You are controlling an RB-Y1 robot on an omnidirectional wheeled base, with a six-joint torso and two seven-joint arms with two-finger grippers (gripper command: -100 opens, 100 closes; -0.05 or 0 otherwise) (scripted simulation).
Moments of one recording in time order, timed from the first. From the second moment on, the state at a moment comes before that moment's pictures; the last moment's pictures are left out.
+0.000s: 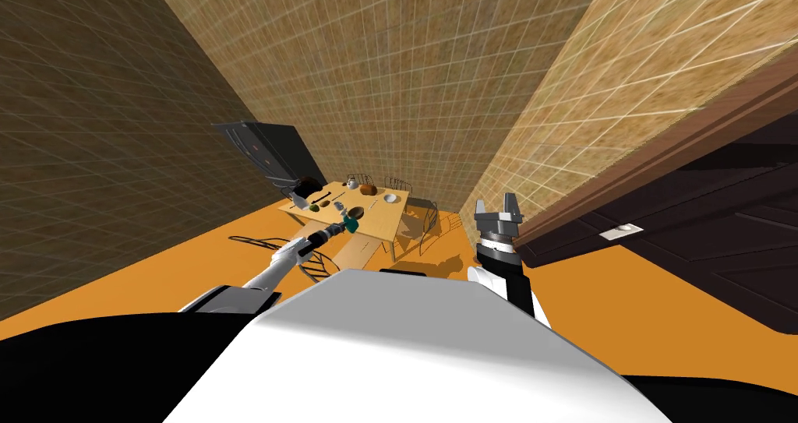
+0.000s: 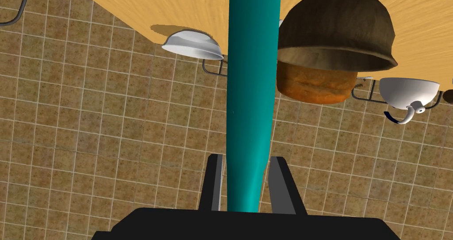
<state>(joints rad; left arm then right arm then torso) -0.04 0.79 -0.03 -0.84 -0.67 -0.68 -0.17 0.55 -0.03 -0.06 -2.36 -0.04 -0.41 -0.14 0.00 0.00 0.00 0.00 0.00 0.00</state>
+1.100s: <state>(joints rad) -0.13 1.03 -0.14 -0.74 -0.74 -0.66 0.06 0.55 -0.03 -0.06 -2.36 -0.04 -0.41 -0.14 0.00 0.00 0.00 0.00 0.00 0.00</state>
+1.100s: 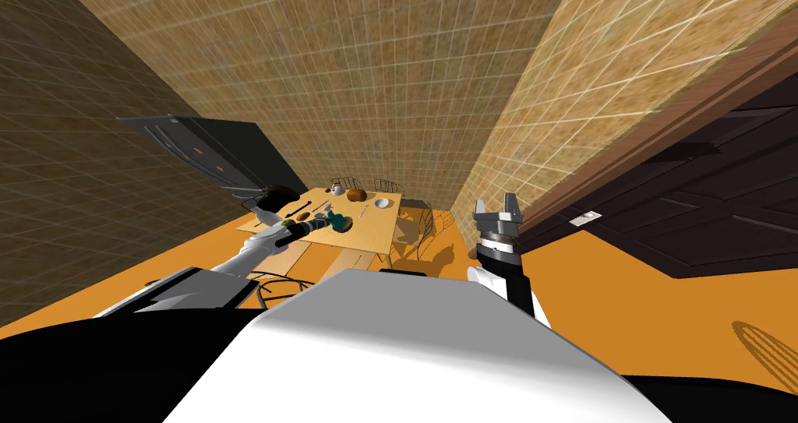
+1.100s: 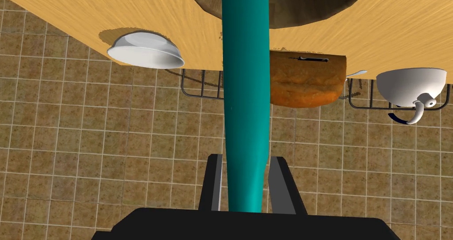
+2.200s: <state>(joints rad) -0.17 1.08 -0.16 -0.69 -0.76 -0.68 0.11 0.55 -0.03 -0.06 -2.36 -0.04 -0.41 -0.14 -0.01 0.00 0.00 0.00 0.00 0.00</state>
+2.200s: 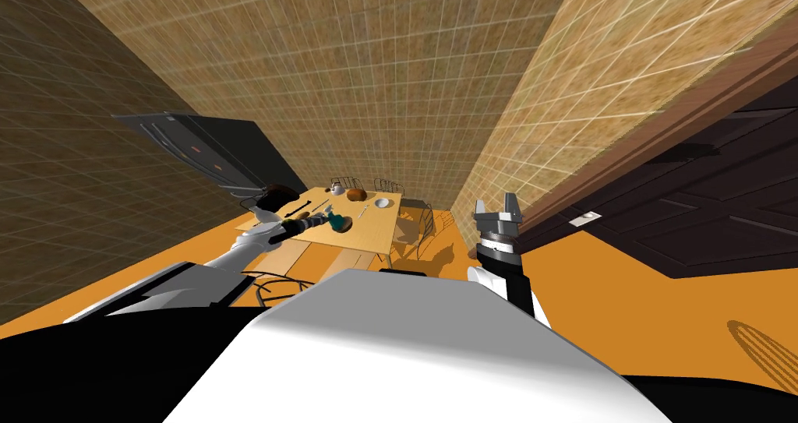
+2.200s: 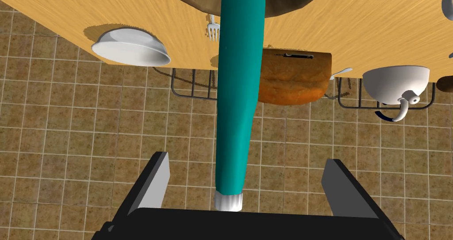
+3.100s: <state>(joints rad) -0.16 1.14 -0.15 -0.72 -0.77 -0.72 0.17 0.55 -0.03 -0.06 -2.36 -0.04 -0.41 -0.14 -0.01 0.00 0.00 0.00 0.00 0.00</state>
